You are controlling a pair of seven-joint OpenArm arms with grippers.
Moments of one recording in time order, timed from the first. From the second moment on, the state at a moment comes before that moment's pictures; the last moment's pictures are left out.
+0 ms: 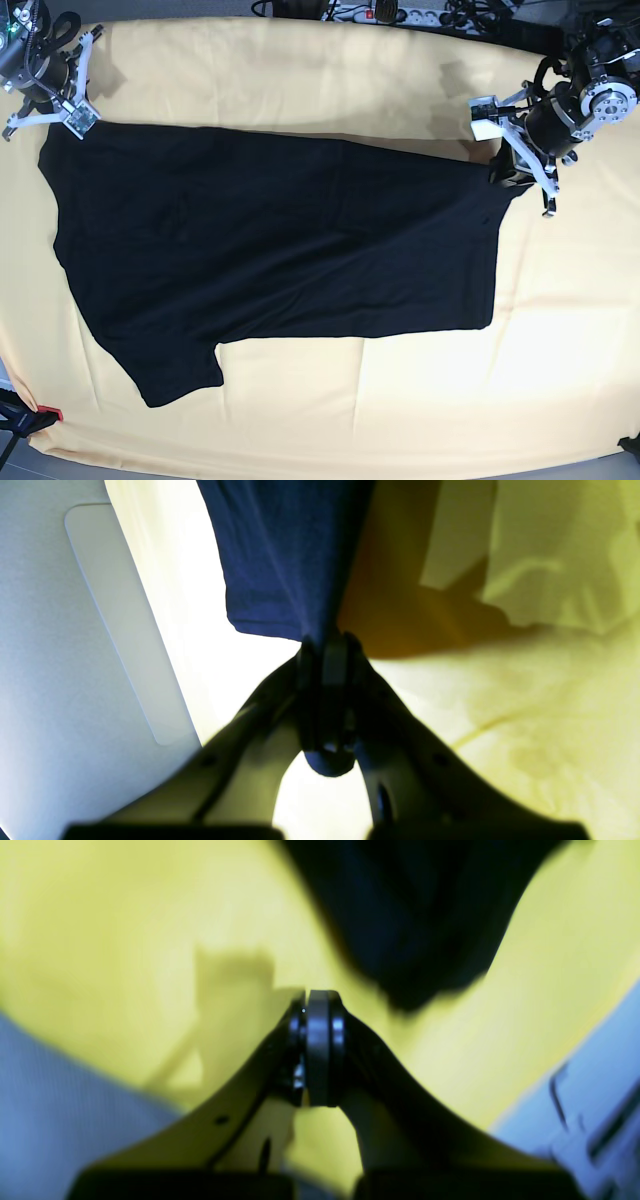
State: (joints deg) left arm 1.5 -77.8 45.6 129.6 12.1 -8.7 31.0; right arm -43.6 40.0 19.9 126.7 18.7 30.1 -53.2
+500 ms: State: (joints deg) left arm 1.5 -77.8 45.6 129.6 12.1 -8.3 30.9; right arm -36.7 37.4 19.6 113.0 19.6 34.4 -44.5
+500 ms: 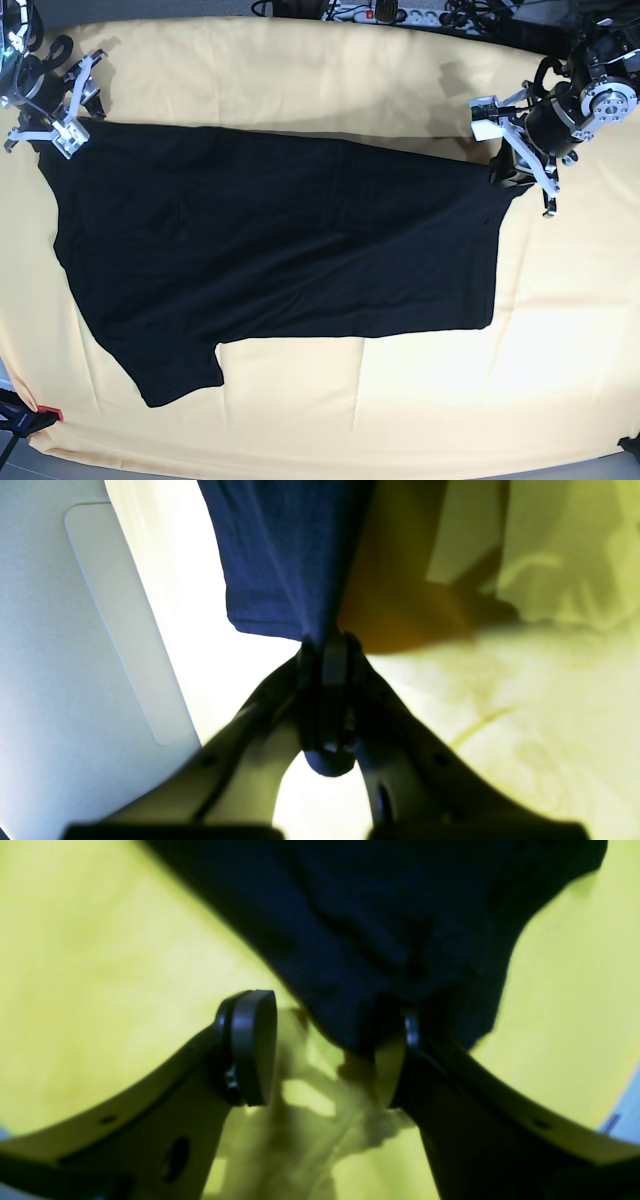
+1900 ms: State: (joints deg) left arm 1.7 -79.2 45.6 129.9 2.6 -32.0 32.4; right arm -53.0 37.6 32.1 131.5 20.9 31.3 -61.6
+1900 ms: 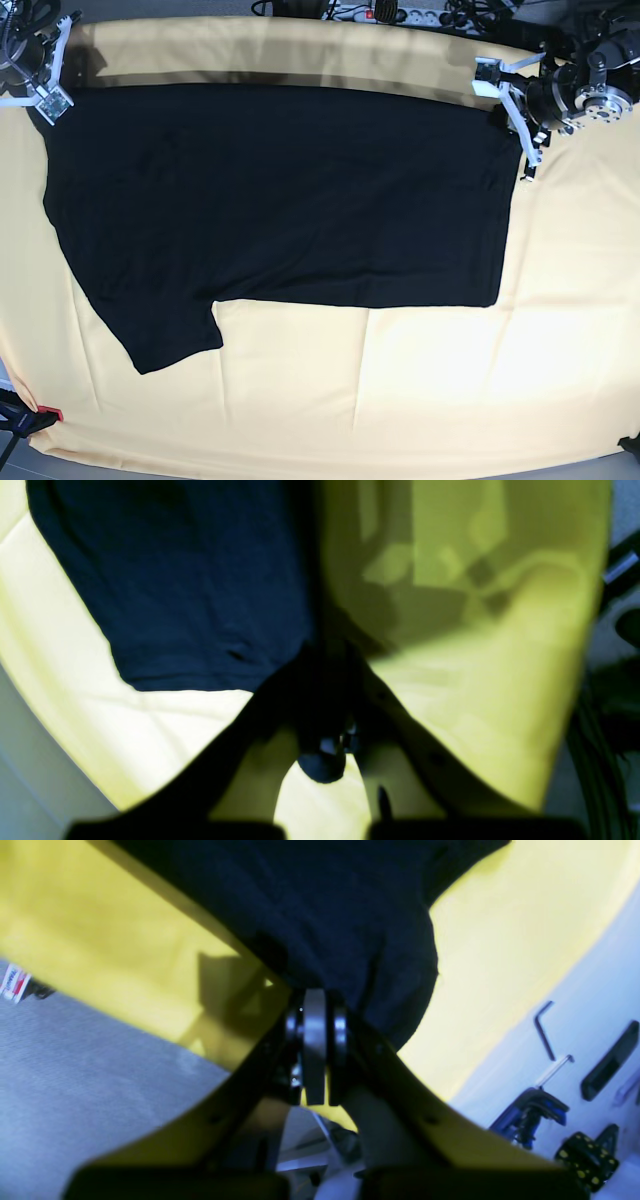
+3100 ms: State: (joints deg) left arm 1.7 -81.1 45.6 132.2 -9.0 -36.7 39.1; right arm -58.8 37.5 32.1 131.6 24.7 29.6 -65.1
